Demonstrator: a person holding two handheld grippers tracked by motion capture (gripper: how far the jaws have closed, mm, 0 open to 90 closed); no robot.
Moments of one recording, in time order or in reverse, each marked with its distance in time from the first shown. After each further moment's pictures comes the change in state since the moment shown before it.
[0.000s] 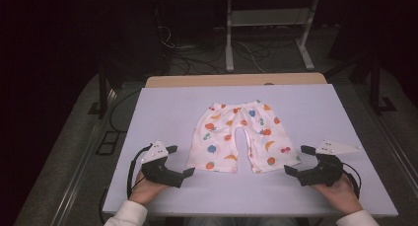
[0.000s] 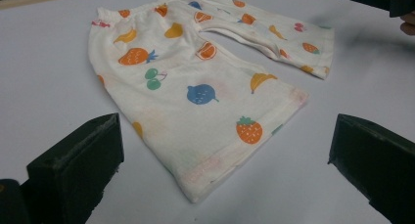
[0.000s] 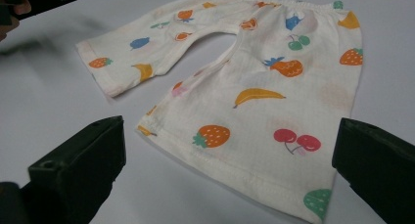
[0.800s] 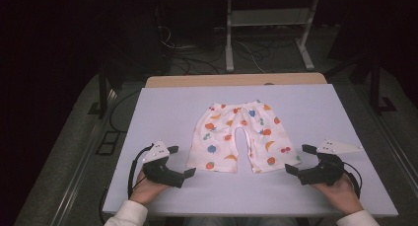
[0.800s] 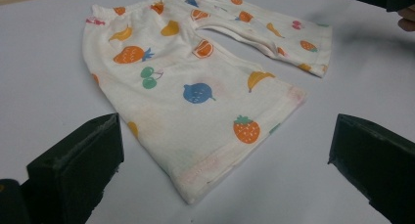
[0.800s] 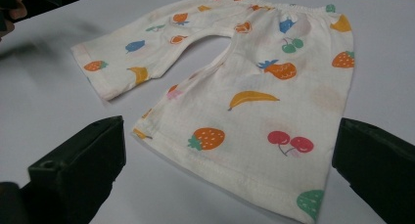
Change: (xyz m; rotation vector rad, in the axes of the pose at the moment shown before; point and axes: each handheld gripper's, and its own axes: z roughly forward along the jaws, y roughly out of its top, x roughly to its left) left arm -0.001 0.000 0.002 0.007 -0.007 -0.004; right arm -0.001 0.001 -0.001 -0.008 -0.017 0.002
